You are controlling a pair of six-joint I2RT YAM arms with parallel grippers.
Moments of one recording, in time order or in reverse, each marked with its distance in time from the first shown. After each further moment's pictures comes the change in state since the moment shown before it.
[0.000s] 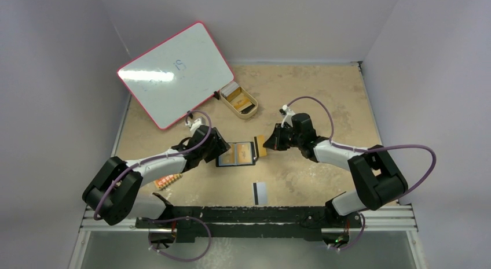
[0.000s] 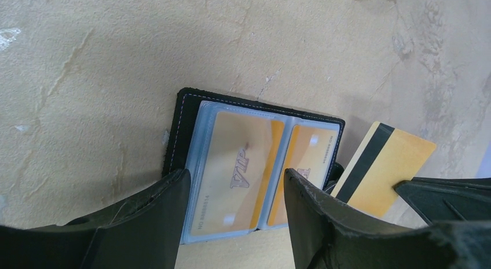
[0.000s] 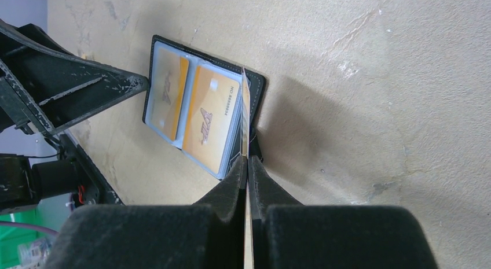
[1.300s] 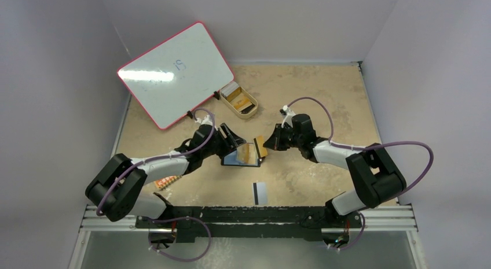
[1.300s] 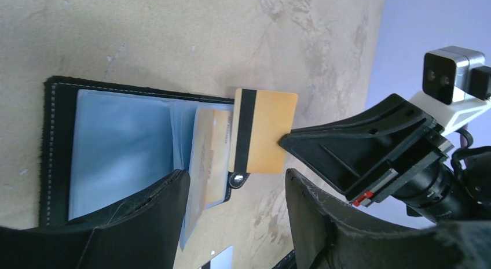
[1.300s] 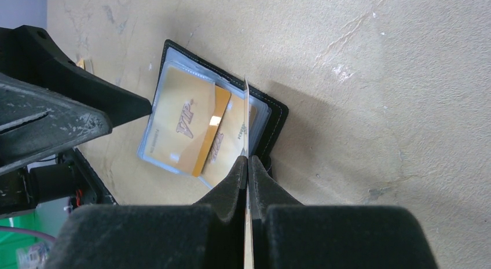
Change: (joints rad) left arm -0.029 0.034 -0.030 0.322 0.214 -0.089; right arm 0.000 0.020 -0.014 0.045 0.001 0.007
